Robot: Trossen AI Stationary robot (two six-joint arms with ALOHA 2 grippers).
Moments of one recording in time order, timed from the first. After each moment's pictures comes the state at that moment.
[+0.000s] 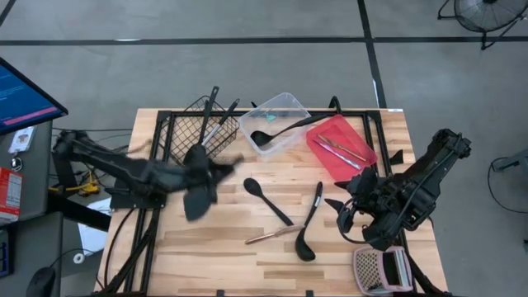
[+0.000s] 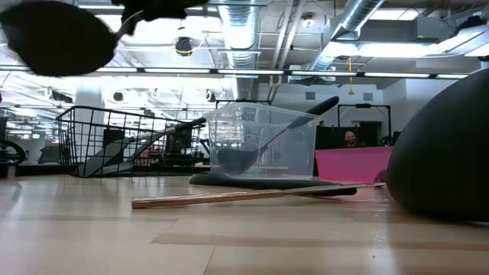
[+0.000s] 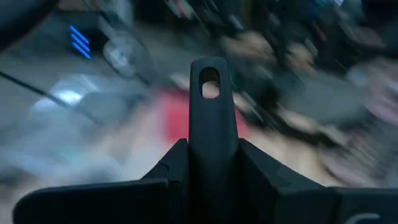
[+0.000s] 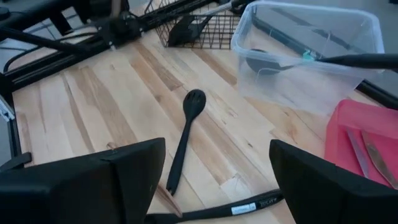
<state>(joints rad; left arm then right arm) -0.31 0.94 0.67 0.09 -0.72 -0.30 0.80 1.33 1.42 -1.31 0.94 1.28</state>
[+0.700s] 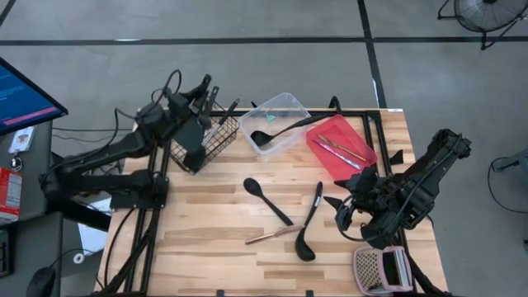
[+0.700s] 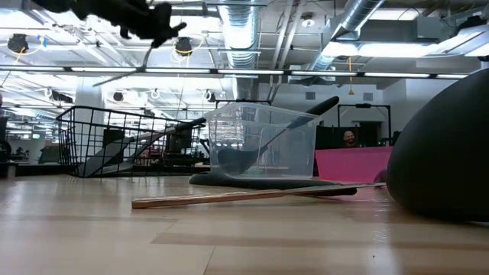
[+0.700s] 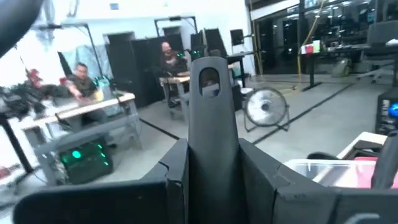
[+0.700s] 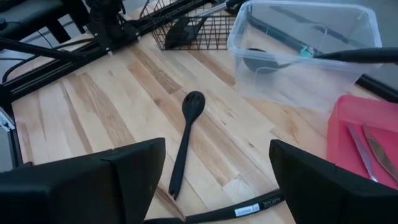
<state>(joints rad) 0.53 0.87 0.67 0.30 -0.41 0.21 0.79 1.33 1.42 -1.30 0.93 1.31</state>
